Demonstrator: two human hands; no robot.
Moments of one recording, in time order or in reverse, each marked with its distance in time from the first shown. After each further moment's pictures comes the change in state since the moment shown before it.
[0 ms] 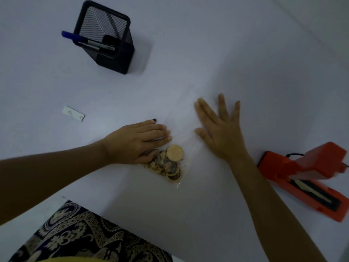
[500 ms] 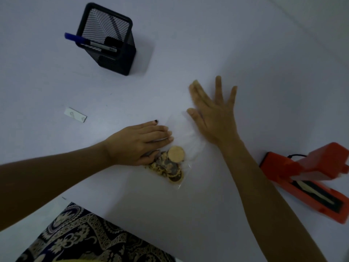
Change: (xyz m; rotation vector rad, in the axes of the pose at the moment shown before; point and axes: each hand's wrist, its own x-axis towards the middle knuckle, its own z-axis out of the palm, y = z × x) left_hand 0.000 0.002 -0.003 -0.003 -0.004 -0.006; right_hand 0.042 -0.015 -0.018 0.044 0.051 0.080
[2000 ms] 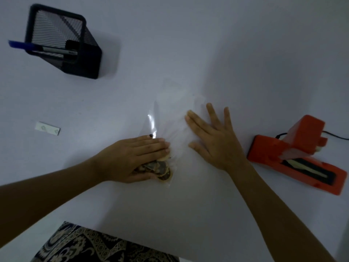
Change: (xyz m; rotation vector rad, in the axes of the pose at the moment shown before) left_hand 0.011 0.016 0.008 -0.196 -0.066 0.081; right_hand -0.086 0.020 0.014 0.039 -0.057 -0.079
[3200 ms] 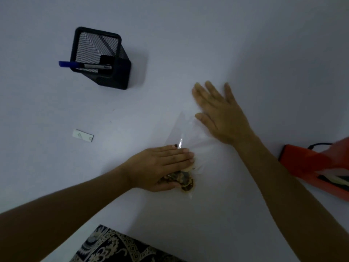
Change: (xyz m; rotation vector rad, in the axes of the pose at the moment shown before) left_hand -0.003 0.001 0.008 -0.009 0.016 0.029; right_hand 0.090 0.001 -0.010 0.081 0.104 -0.049
